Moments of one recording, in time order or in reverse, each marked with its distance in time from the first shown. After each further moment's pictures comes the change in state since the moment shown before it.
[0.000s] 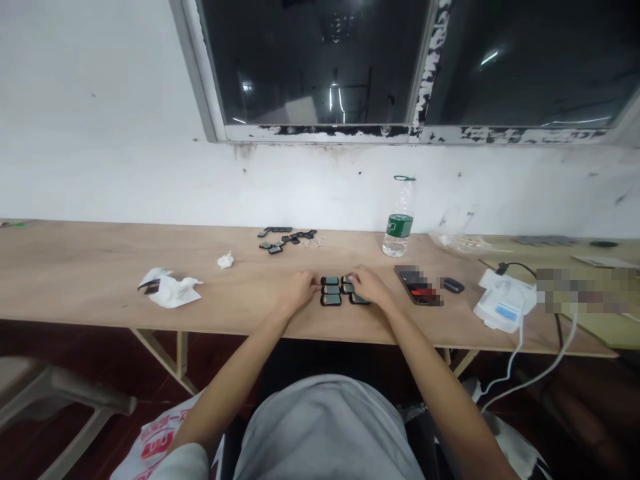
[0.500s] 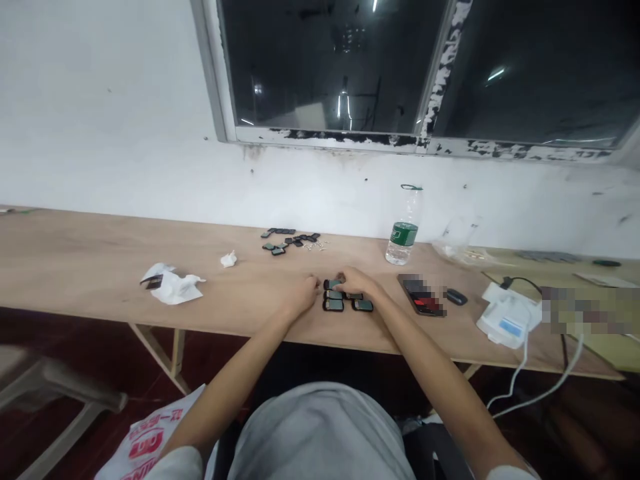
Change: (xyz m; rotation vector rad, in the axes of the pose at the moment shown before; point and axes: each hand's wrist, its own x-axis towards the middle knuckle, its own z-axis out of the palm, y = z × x) left_hand -0.001 -0.005 0.007 0.120 -0.029 -0.010; right_hand 0.059 -0.006 0.021 0.040 -0.330 0.065
